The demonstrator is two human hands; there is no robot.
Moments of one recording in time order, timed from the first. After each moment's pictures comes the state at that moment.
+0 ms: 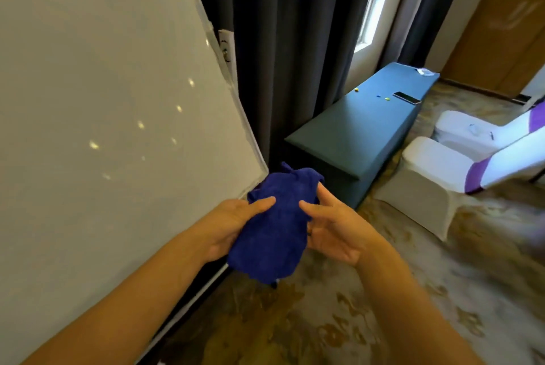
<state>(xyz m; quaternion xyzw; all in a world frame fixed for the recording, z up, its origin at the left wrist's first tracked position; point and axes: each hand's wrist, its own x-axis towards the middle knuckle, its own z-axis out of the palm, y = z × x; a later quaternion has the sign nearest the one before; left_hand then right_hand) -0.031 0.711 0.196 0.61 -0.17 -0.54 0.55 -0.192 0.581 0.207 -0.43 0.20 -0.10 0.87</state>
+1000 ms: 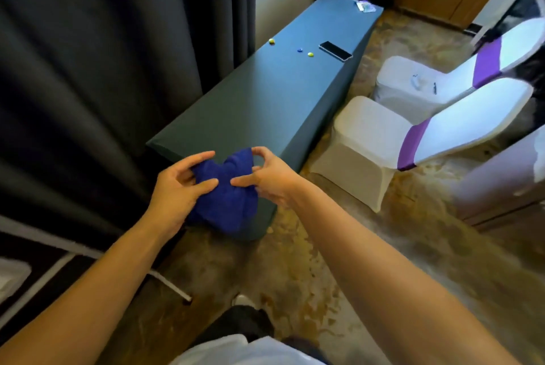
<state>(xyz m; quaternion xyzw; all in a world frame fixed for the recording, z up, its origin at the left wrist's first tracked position) -0.056 0.233 0.107 0.65 -0.25 -0.37 0.61 -0.186 0.087 0.111 -0.52 0.37 -0.07 0.76</state>
